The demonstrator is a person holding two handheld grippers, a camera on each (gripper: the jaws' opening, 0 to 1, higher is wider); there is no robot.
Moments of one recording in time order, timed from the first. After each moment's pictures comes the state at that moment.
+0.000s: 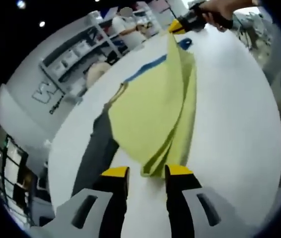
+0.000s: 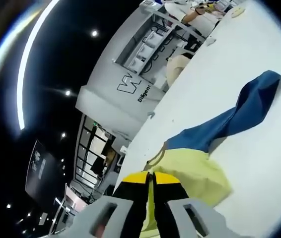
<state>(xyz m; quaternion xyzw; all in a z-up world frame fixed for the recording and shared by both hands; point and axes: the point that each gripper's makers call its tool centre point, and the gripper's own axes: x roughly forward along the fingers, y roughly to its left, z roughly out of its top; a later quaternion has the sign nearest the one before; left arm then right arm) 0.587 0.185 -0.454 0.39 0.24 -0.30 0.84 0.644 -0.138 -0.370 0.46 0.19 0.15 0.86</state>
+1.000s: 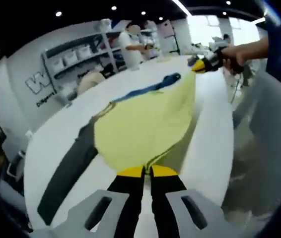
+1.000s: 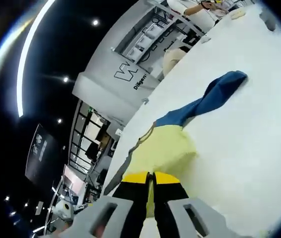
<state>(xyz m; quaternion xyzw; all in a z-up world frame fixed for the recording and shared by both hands) 0.500 0.154 -0.401 0.18 0.23 -0.39 0.87 0.506 -0.171 -0.391 0.42 0.26 0.15 0.86</state>
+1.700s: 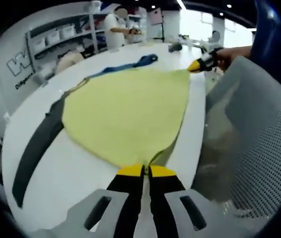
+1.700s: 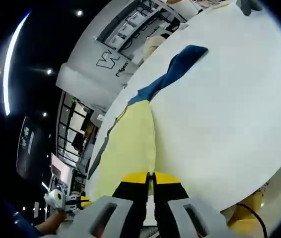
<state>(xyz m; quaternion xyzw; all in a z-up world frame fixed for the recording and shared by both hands) 0.453 0.150 -0.458 0.20 0.33 -0.44 0.81 0.455 -0.191 -0.471 0.41 0.34 0.11 0.84</state>
